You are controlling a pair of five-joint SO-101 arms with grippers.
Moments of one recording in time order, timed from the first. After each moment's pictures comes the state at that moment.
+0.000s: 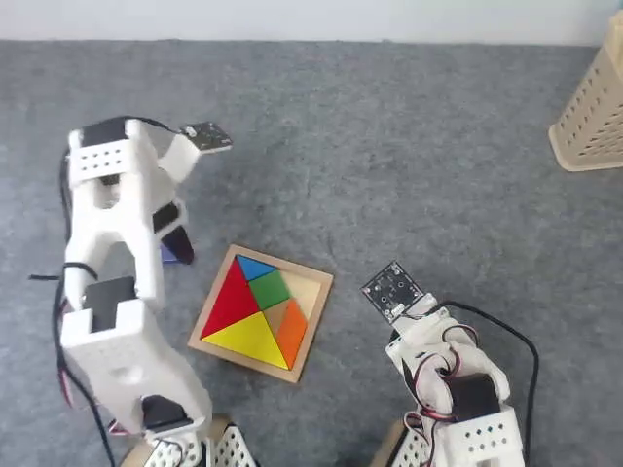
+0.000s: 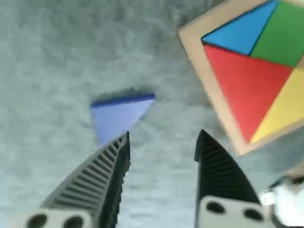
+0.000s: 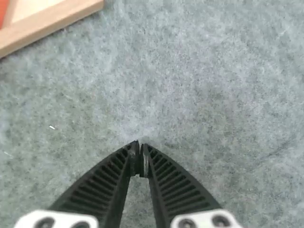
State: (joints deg) left arm -19.2 20.3 -6.2 96.9 -55.8; right arm -17.8 -103.1 95.4 72.7 27.1
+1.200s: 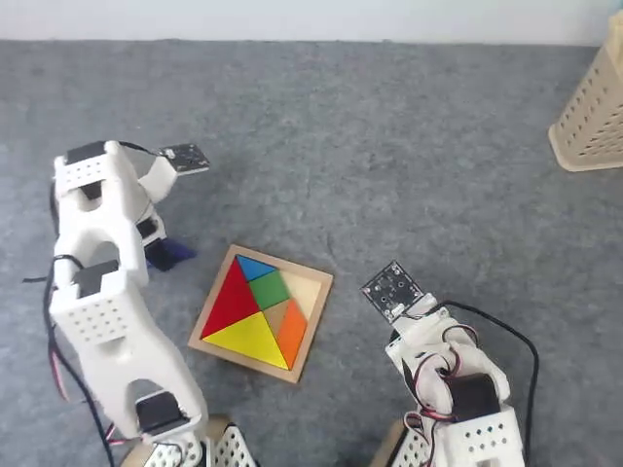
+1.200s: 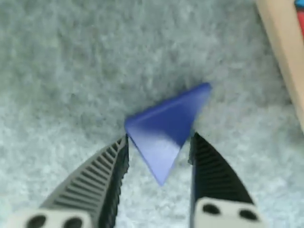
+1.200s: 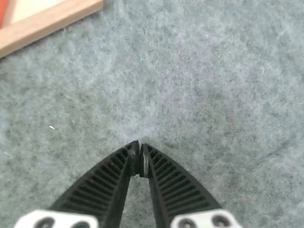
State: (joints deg) left arm -26.4 34.3 -8.3 85.3 -67.6; right arm -17.8 -103.1 95.4 72.7 27.1
